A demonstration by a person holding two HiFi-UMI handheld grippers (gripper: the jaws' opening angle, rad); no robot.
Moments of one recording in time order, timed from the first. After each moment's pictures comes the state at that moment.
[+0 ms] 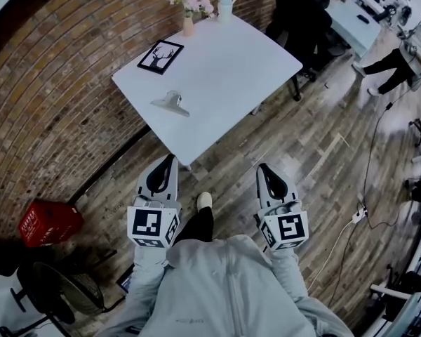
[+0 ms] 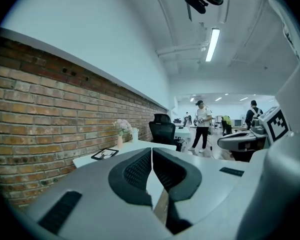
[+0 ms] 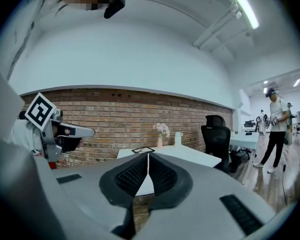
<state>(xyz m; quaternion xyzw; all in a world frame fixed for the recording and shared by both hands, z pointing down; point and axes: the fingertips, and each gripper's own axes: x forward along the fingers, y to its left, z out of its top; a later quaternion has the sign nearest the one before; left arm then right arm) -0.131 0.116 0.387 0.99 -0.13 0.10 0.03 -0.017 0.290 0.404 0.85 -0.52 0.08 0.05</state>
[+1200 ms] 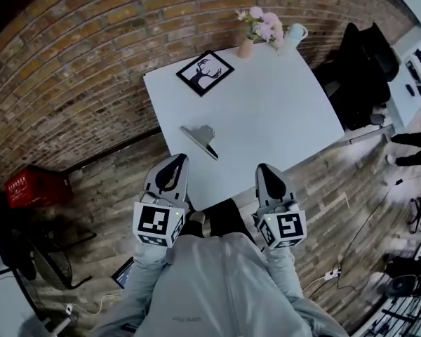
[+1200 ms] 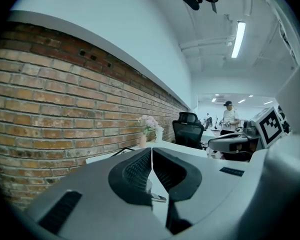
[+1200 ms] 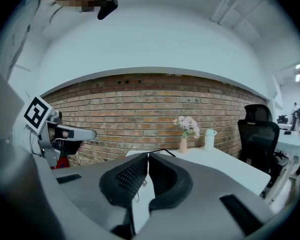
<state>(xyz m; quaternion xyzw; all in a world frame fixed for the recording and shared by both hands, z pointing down) -0.052 -0.042 0.409 0.96 -0.23 0.11 0.08 0.091 0.072 0.421 0.76 -0.63 0.10 0.08</state>
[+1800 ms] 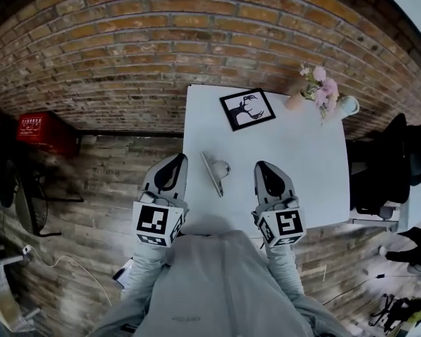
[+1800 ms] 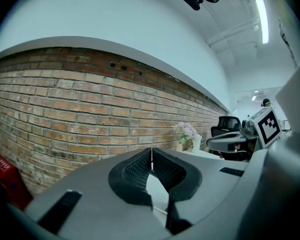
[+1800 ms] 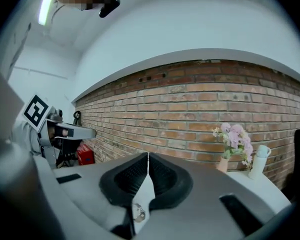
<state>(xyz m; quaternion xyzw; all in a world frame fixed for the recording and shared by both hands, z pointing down) -0.062 -0.124 0.391 0.89 -0.44 0.08 0.09 0.114 -0.087 0.402 0.60 -0.79 0.06 0.10</state>
